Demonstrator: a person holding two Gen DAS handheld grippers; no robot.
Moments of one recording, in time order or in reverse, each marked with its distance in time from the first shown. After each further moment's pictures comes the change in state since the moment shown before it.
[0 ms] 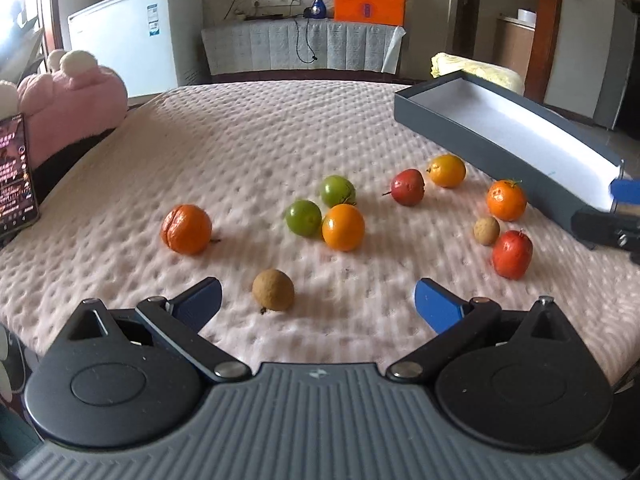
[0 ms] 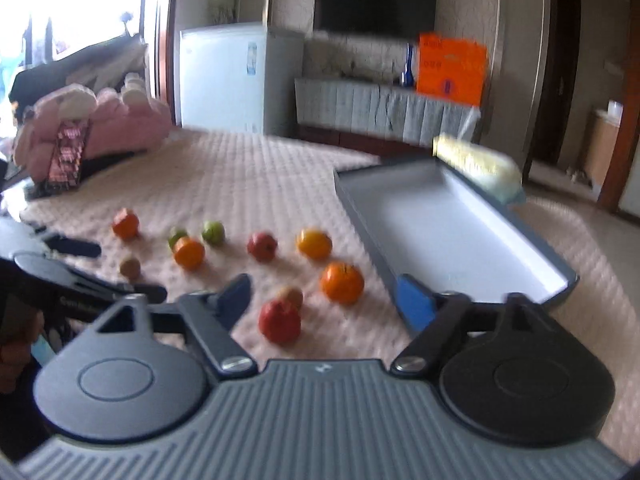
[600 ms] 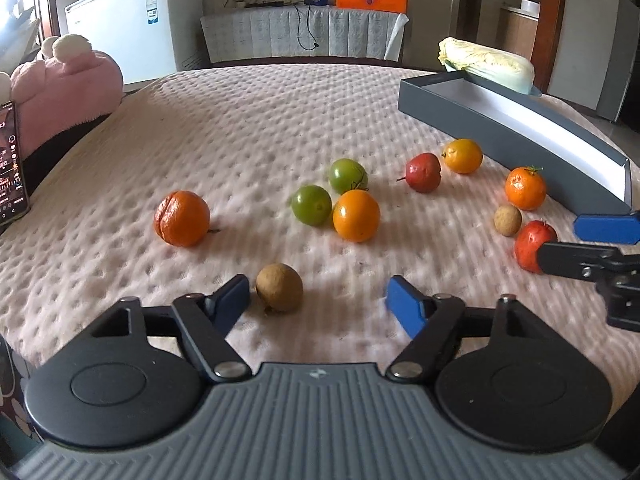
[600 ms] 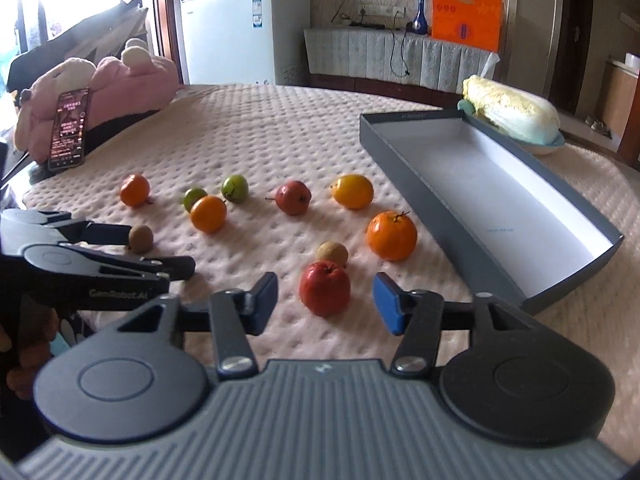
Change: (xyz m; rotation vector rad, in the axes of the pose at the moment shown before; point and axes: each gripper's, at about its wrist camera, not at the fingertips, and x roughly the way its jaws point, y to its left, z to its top) left arm 0.022 0.008 0.001 -0.012 0.039 -0.003; right arm 0.035 0.021 -0.003 0.046 0.136 0.062
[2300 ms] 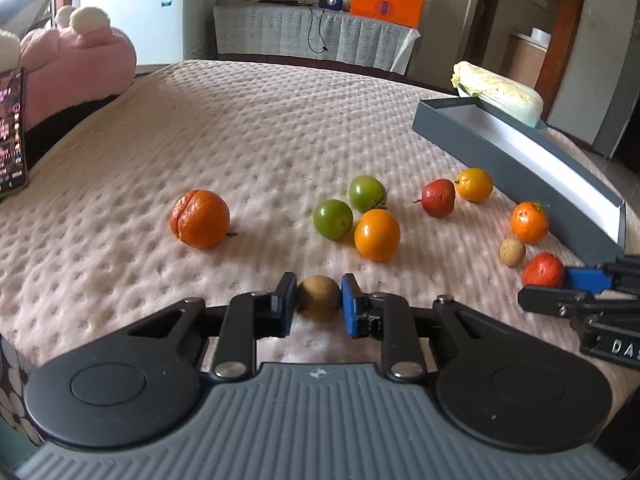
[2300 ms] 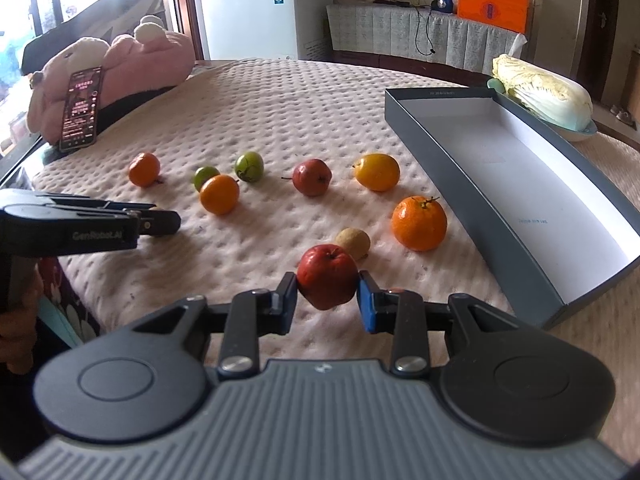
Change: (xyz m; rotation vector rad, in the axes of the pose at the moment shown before) left arm -0.002 0.023 0.006 -0.097 -0.011 -0.041; right arm 0.020 -0.001 0.001 -0.025 0.065 0.071
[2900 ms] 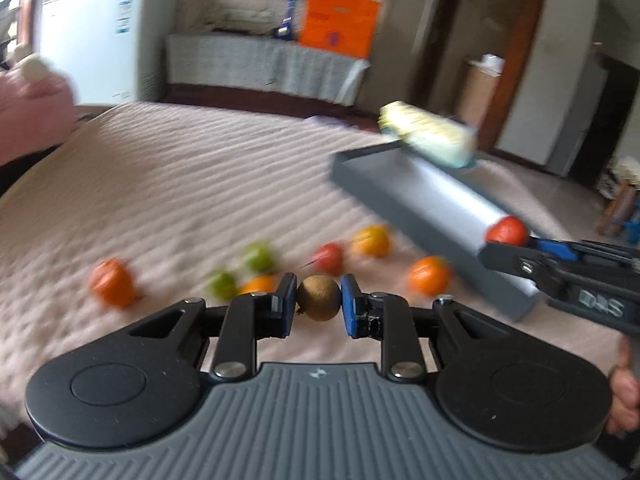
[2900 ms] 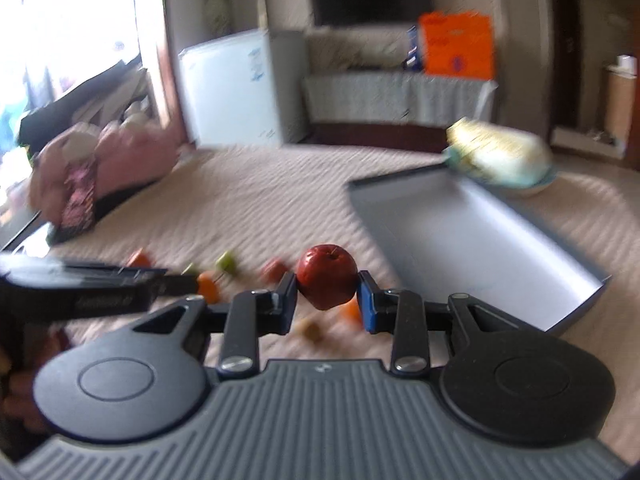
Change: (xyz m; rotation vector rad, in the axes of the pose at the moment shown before) left arm -0.028 -0.053 0.038 0.006 -0.098 -0.182; right arm -0.053 -0.041 0.024 0.101 -0.235 -0.047
